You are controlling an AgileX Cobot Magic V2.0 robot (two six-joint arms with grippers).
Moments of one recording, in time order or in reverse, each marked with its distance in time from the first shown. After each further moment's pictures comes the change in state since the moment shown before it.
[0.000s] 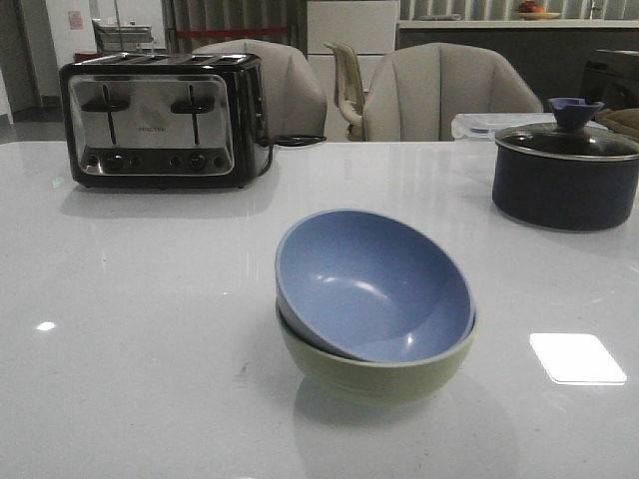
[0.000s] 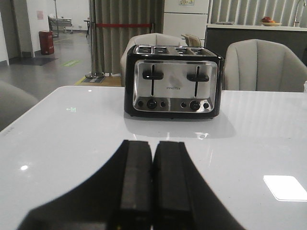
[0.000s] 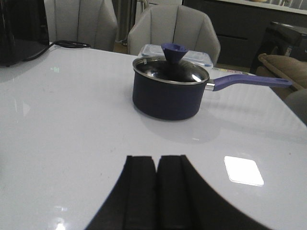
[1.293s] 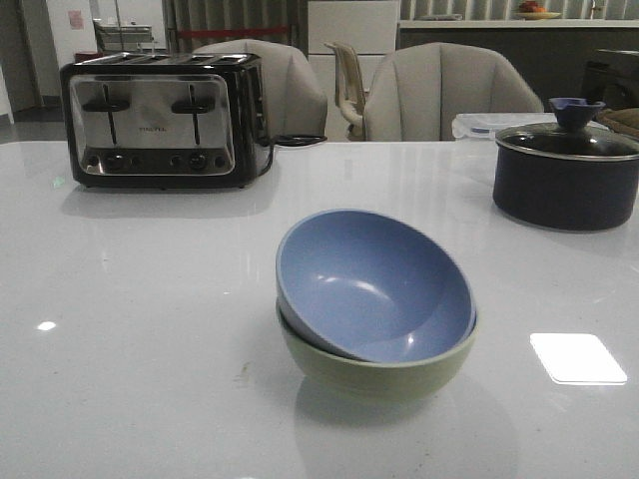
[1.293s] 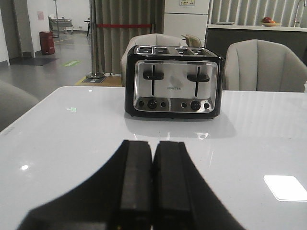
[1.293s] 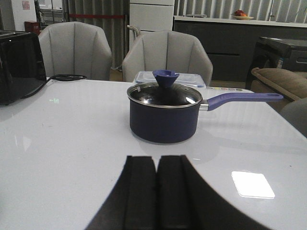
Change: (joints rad) left arm 0.000 0.000 0.000 0.002 0.000 0.000; right arm 0.000 0.000 0.000 -0.158 -0.073 0.245
